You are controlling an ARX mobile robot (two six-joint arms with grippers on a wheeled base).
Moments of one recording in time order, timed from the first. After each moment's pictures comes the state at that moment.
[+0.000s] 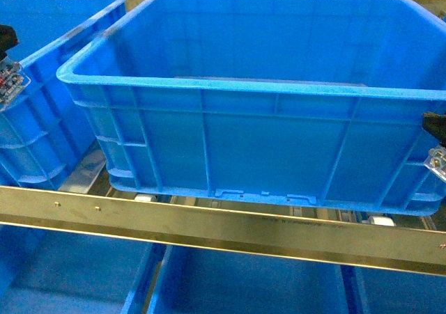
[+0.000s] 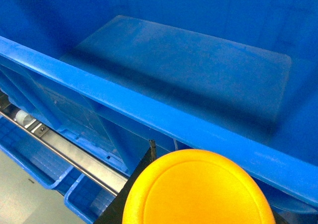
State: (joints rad) left arm -0.10 1.12 0.35 0.72 0.14 0.01; right arm 0.06 1.41 0.45 0.72 -0.39 -0.08
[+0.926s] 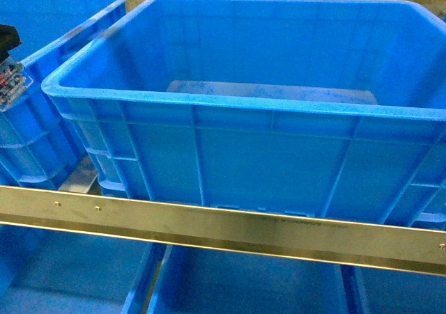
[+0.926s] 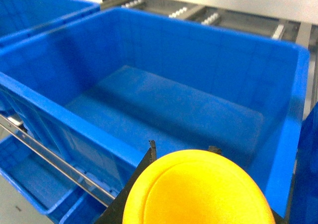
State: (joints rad) left arm -0.10 1.12 0.35 0.72 0.14 0.01; right arm 0.04 1.00 0.38 0.55 -0.41 -0.08
